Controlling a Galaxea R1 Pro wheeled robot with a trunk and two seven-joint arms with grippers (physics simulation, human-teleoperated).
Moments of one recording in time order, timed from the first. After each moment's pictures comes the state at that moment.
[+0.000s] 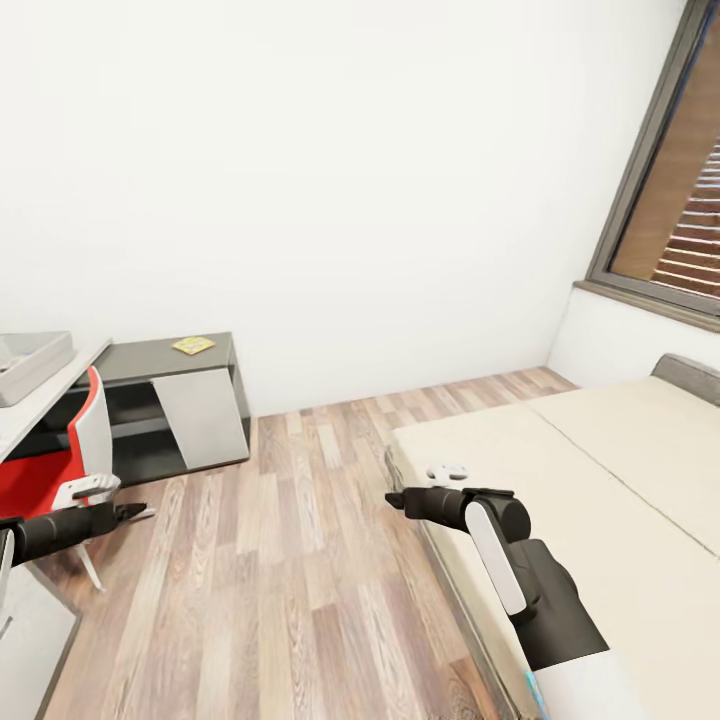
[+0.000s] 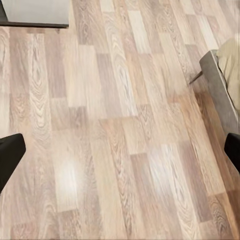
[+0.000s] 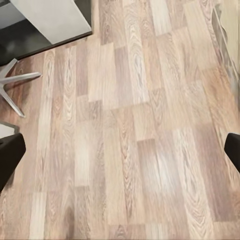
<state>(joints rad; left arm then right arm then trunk) -0.51 0.31 0.54 -1.24 -0.22 0.88 -0.75 -0.54 0.05 0.16 -1.36 -0.38 0.95 -0.02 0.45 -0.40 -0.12</state>
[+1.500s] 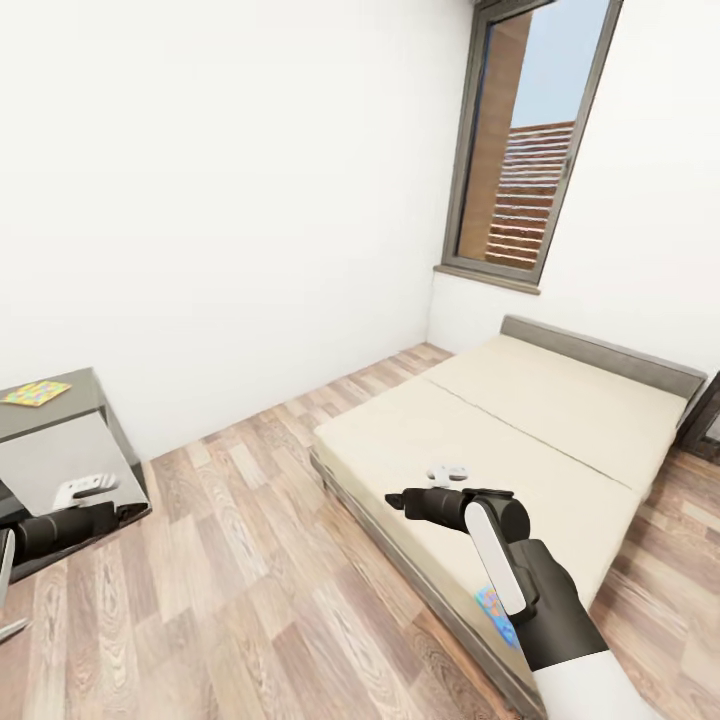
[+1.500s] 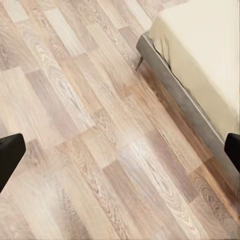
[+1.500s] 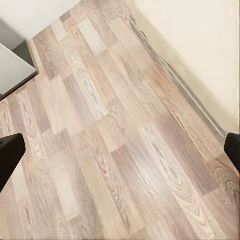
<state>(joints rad) -0.51 0.31 0.54 -1.24 -0.22 0.87 -0.75 -0.54 0.05 0.16 -1.35 -0.38 0.95 -0.02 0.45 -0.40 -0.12</state>
